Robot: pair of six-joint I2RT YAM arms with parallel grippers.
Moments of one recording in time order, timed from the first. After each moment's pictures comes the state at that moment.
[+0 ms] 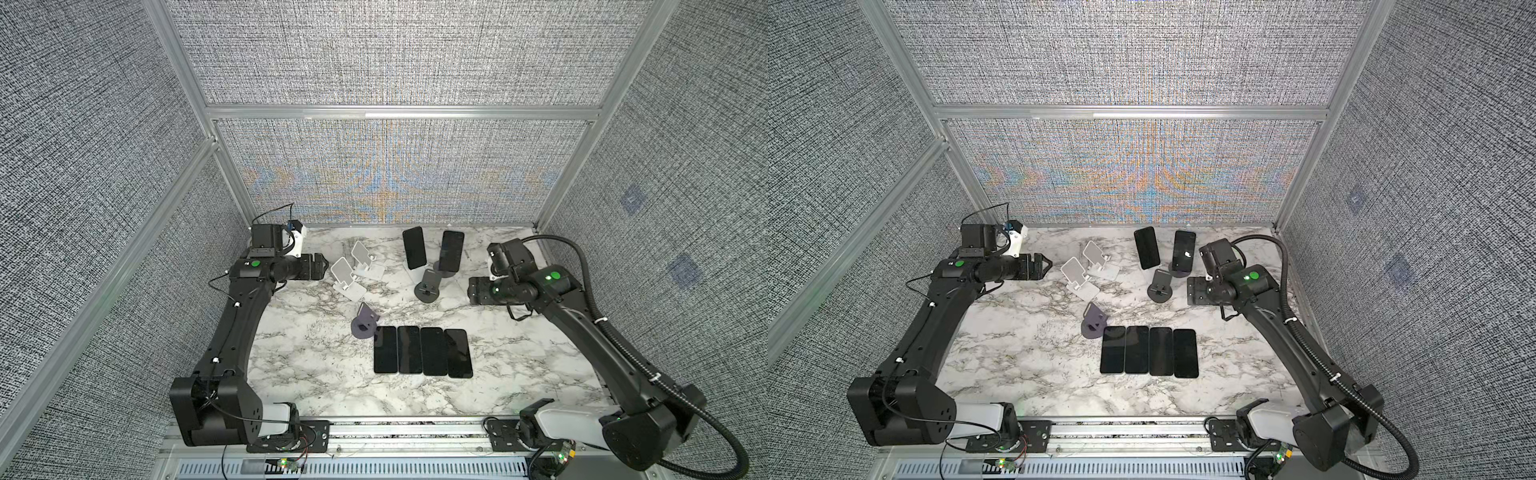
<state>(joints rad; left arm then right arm) -0.03 1.37 1.29 -0.74 0.34 0.00 0.42 1.28 1.33 -1.05 0.13 0.30</state>
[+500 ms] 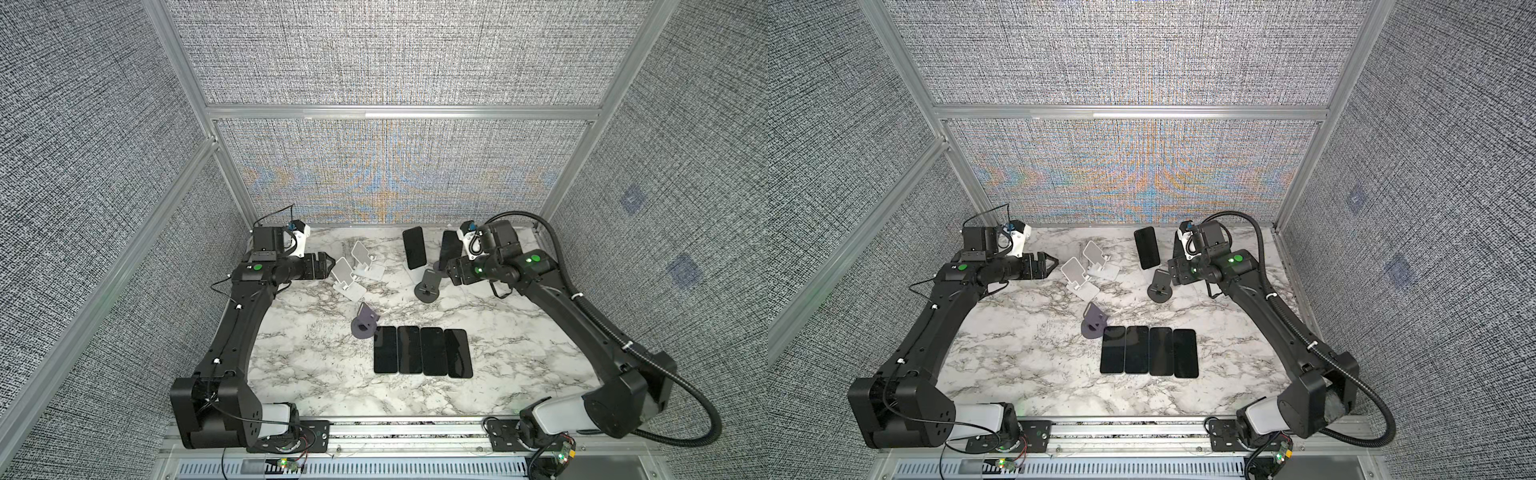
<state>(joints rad) -0.04 1.35 1.24 -0.64 0.47 -0.08 0.42 1.46 1.42 -0.78 -0.01 0.05</state>
